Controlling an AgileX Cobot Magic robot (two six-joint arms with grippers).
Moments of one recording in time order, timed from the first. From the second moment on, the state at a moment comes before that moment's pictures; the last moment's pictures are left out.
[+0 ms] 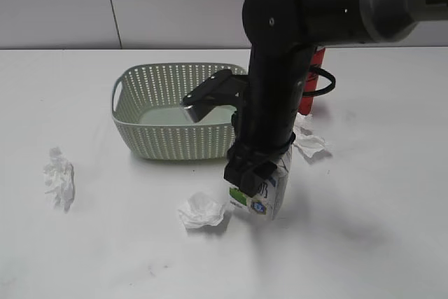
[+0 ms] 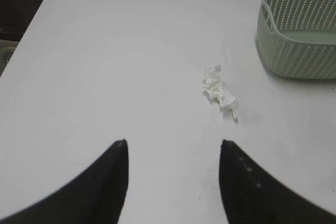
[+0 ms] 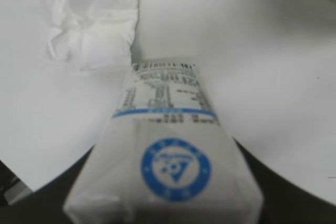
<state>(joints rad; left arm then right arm) -0.09 0.00 -0.48 -0.05 1.09 0.08 0.73 2.00 -1.40 0.08 1.00 -0.32</state>
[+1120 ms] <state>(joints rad) -0.09 0.00 -0.48 -0.05 1.09 0.08 0.73 1.87 -1.76 0.00 1.14 -0.31</state>
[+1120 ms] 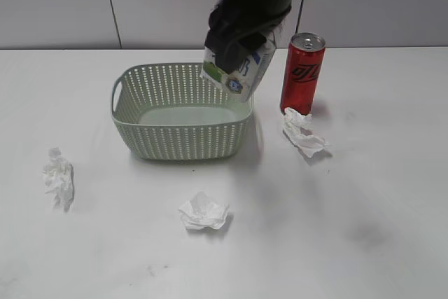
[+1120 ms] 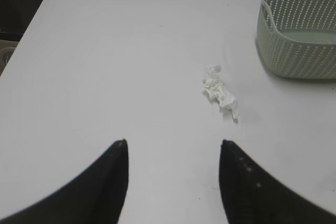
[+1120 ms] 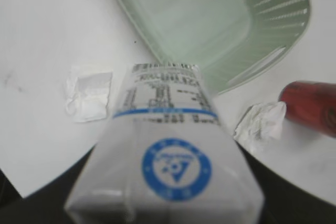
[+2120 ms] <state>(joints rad) -0.09 0.00 -0.48 -0.05 1.09 0.08 0.73 2.43 -2.09 -0.07 1.01 -0.31</state>
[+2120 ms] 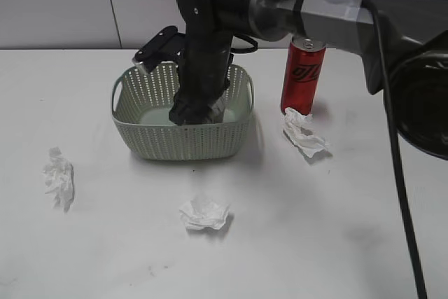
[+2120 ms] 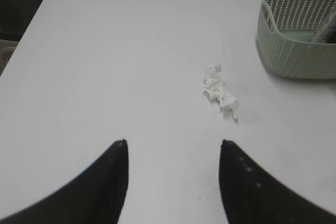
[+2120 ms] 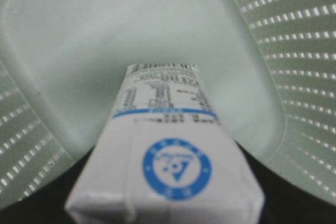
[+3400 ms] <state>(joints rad) -0.09 0.00 -0.48 -0.05 1.09 0.08 0.69 2.08 -2.11 -0.06 1.14 -0.25</state>
